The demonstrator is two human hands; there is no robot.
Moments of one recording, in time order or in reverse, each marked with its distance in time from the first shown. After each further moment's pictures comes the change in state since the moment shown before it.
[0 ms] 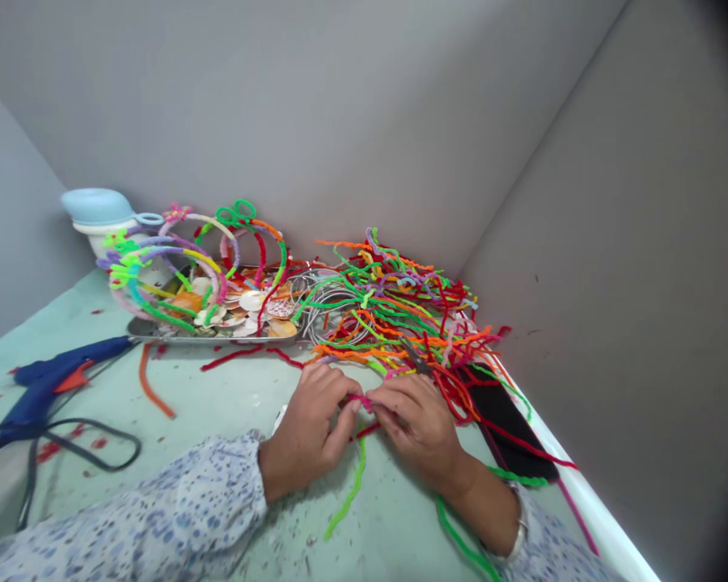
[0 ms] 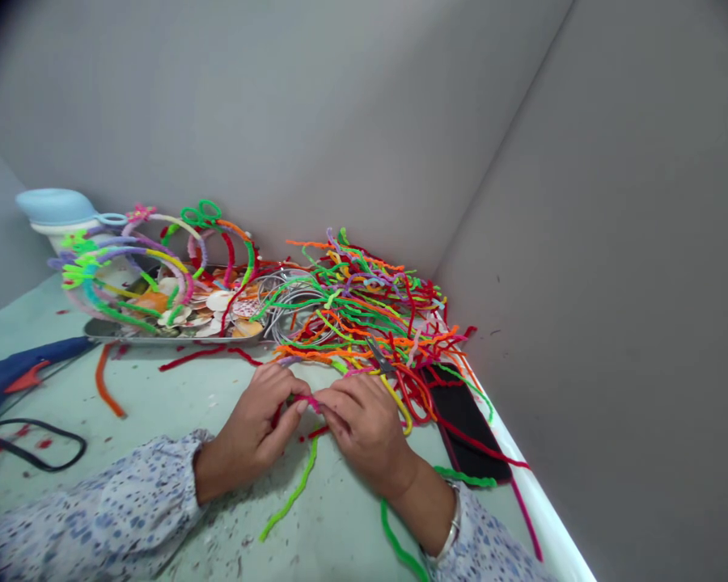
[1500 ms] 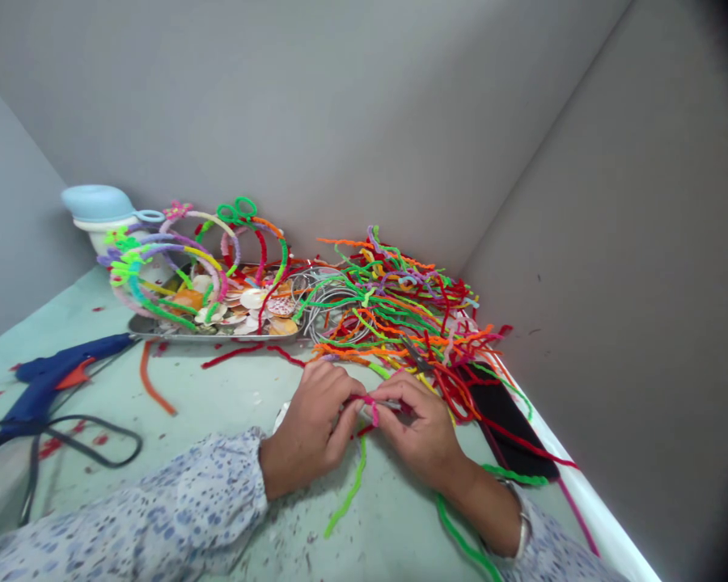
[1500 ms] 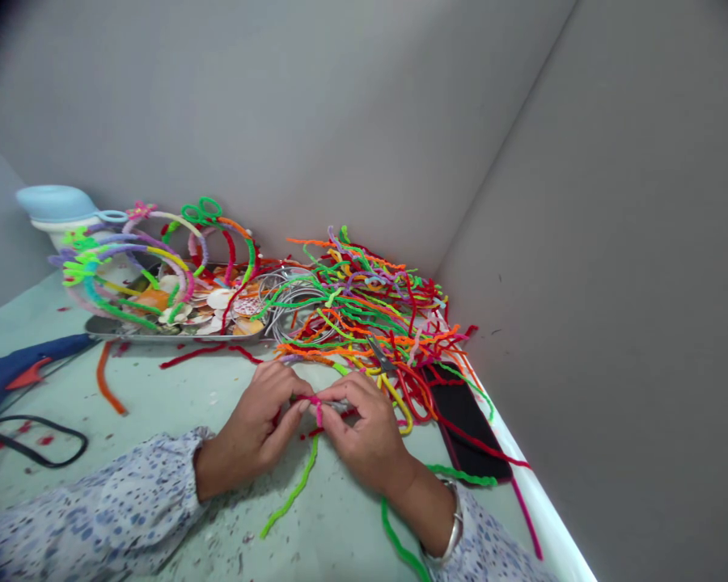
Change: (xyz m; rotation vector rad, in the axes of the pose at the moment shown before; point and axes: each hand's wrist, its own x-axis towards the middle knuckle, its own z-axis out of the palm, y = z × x) left_hand 0.000 0.001 -0.001 0.020 -0.019 0.032; right_hand 0.001 -0.007 0.003 0.390 -0.021 0.337
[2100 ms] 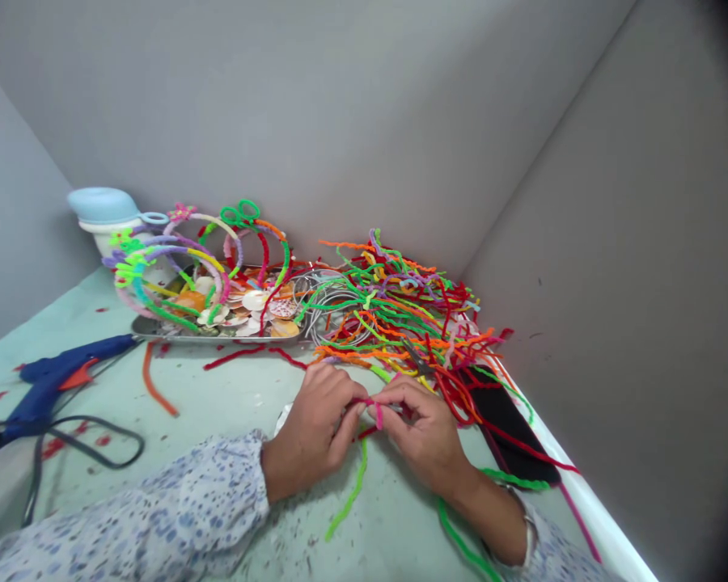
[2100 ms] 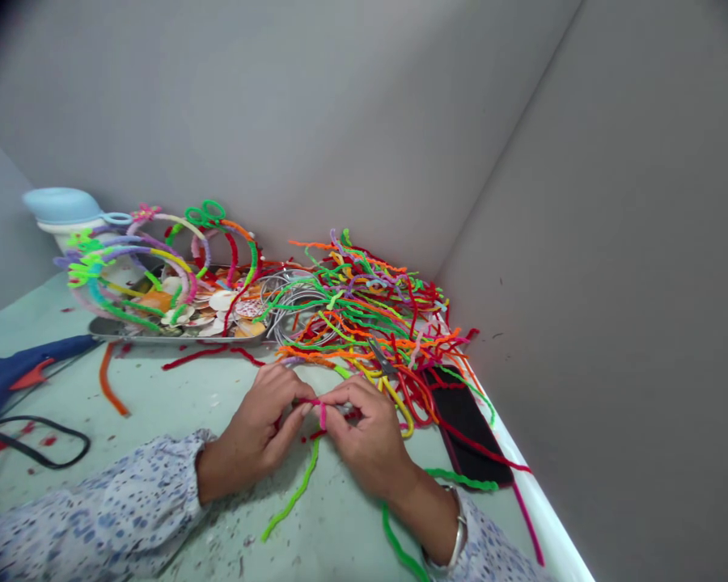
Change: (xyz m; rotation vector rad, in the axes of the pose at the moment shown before) left_hand 0.000 -0.001 0.001 0.013 0.002 0.007; right_hand 0.001 -0.007 0.000 0.093 0.002 0.130
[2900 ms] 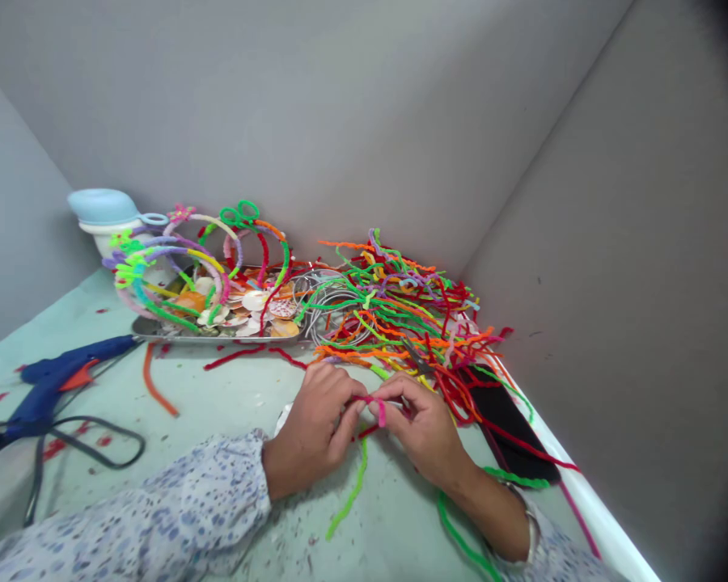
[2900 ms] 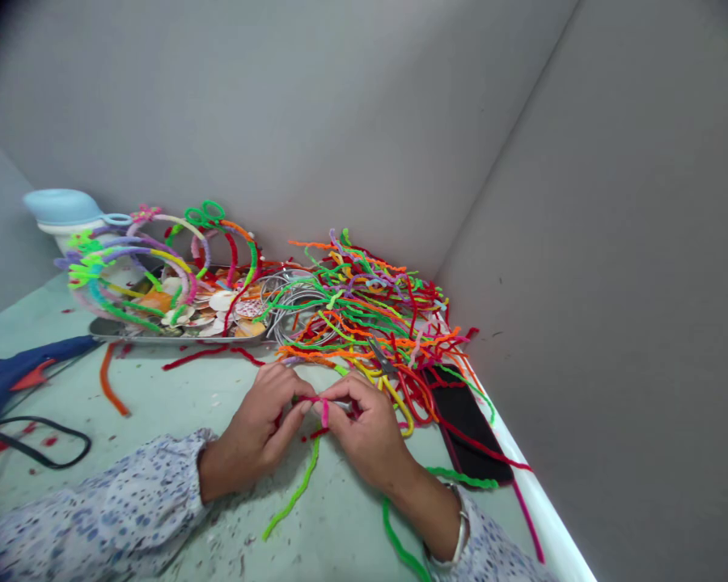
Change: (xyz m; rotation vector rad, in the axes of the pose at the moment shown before) left_hand -0.001 -0.002 0.002 -0.016 0.007 -0.029; right_hand 0.002 0.002 0.000 0.067 -0.029 0.045
